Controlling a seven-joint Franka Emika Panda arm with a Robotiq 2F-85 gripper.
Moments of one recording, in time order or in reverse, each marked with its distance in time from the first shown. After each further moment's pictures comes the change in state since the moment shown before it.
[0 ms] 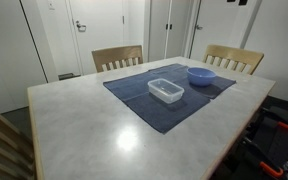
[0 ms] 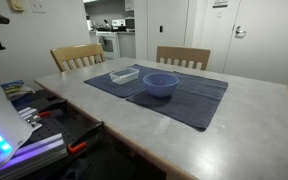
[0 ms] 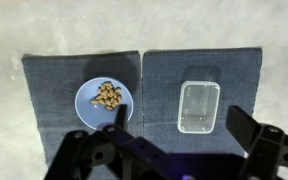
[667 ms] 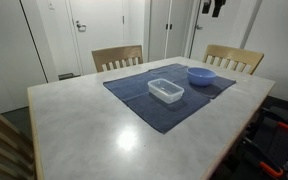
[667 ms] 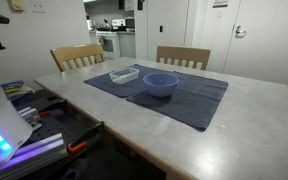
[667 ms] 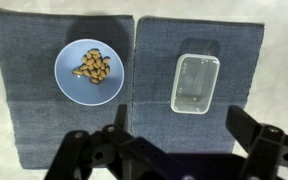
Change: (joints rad) arm 0.003 0.269 -0.039 0.143 0.088 0.130 -0.154
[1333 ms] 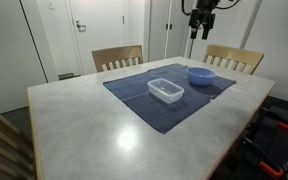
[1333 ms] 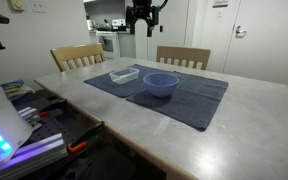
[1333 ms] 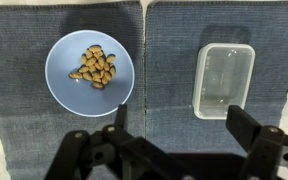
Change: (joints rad) arm -0.024 0.224 -0.002 0.011 0.015 0.170 0.017
